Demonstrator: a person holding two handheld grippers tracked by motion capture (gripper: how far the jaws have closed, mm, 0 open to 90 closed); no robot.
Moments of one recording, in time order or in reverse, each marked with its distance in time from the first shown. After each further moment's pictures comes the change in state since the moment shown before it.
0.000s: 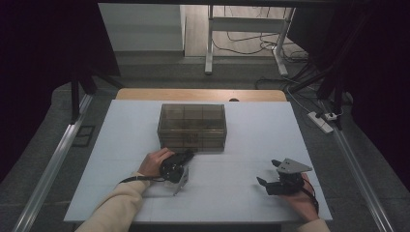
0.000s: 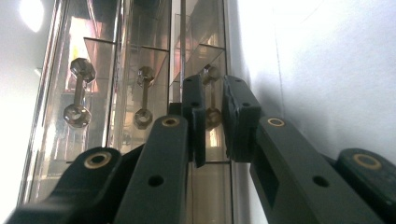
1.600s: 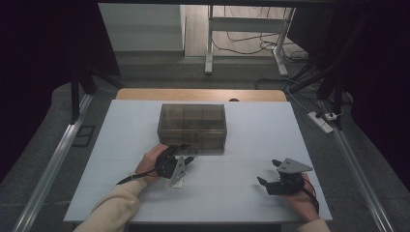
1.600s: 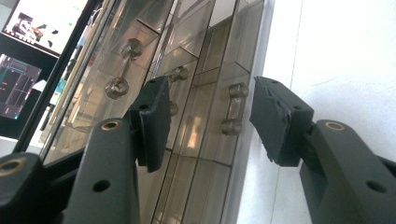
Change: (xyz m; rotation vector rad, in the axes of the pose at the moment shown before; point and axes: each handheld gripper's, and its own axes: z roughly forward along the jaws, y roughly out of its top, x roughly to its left) left arm 0.033 0.001 -0.017 -0.012 -0.128 -0.389; right arm -0.001 0.000 -0.001 -0.005 -0.004 0.004
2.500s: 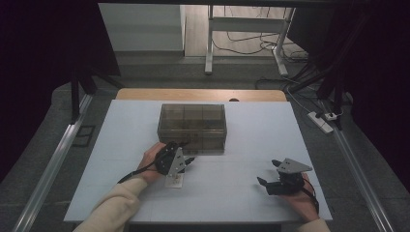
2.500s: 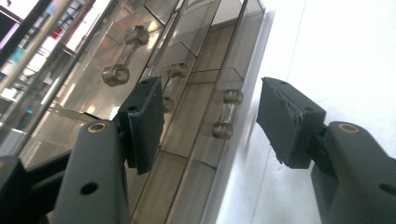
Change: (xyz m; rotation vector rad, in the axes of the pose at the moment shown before) left arm 0.016 0.003 0.000 0.014 -0.127 -0.210; right arm 0.000 0.000 0.001 0.009 0.002 -0.004
